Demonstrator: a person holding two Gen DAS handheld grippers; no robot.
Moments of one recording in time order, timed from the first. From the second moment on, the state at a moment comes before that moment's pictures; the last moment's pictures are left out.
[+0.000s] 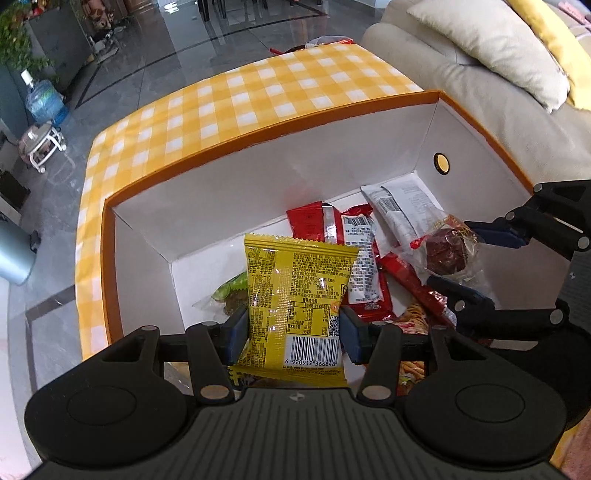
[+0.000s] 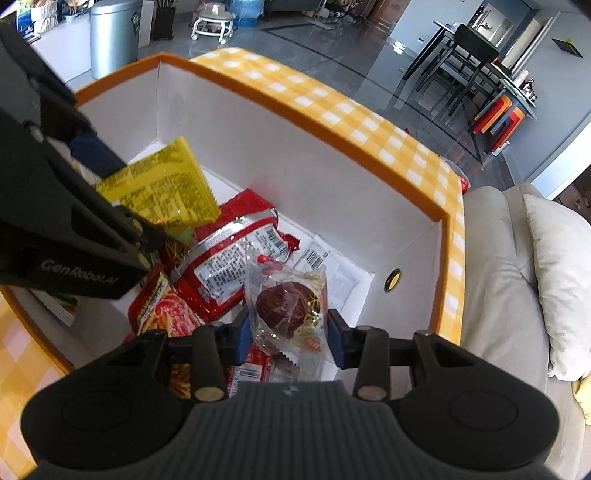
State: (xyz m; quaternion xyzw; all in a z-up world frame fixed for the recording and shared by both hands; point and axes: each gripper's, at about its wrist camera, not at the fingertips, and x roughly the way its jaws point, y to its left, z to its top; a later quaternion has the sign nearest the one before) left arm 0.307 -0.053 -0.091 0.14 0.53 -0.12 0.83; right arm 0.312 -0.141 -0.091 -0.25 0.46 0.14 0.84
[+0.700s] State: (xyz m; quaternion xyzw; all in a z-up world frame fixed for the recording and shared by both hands) left arm 0.264 -0.039 -0.017 0.14 0.42 -0.11 0.89; right arm 0.294 -0.155 -0.022 -0.20 0.42 0.13 0.88
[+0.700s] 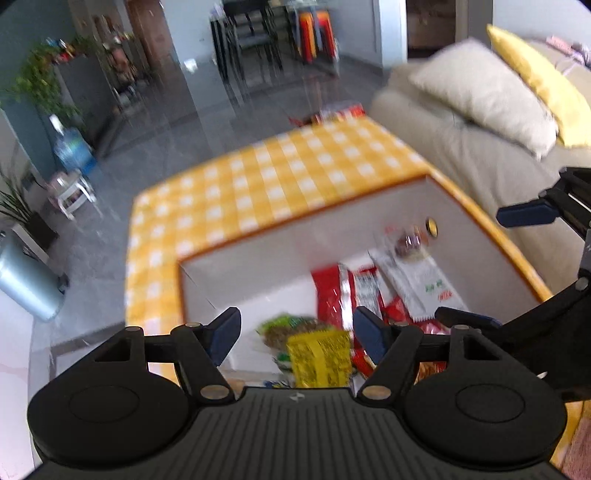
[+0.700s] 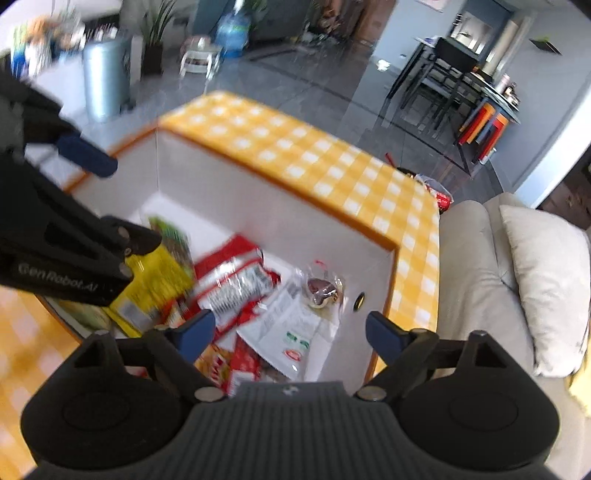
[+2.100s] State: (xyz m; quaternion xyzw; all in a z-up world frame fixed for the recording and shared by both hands) left arm 0.100 -0.005 -0.007 0.07 0.34 0.05 0.94; right arm 0.095 -0.174 0.014 -0.02 0.32 0.07 0.95
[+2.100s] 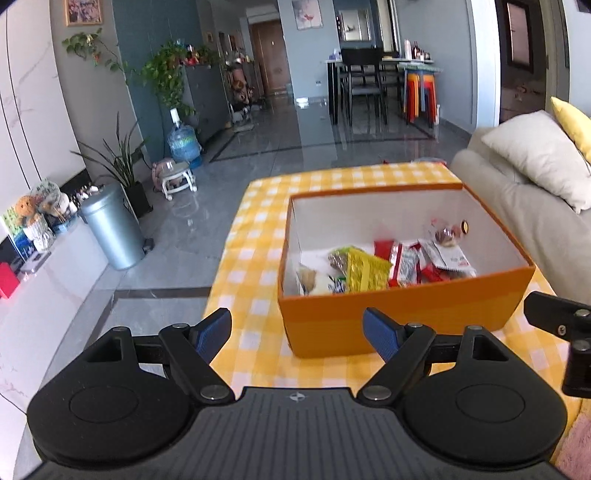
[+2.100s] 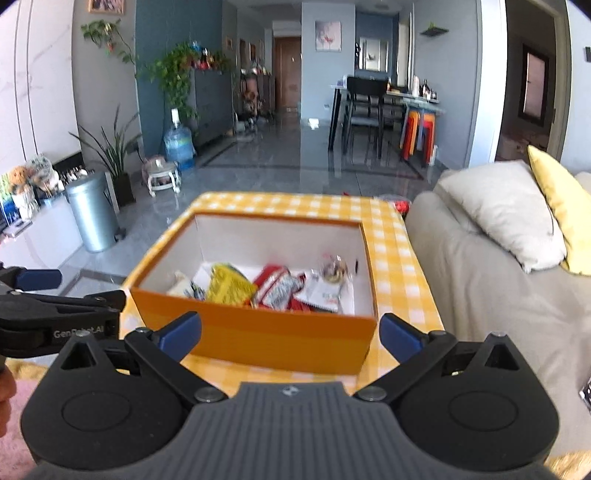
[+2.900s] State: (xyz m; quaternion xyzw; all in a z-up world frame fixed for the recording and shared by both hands) left arm 0.101 -0.014 -0.013 0.06 0.36 0.04 0.93; right arm 0.112 -0.181 -0.009 0.00 0.34 0.06 0.94
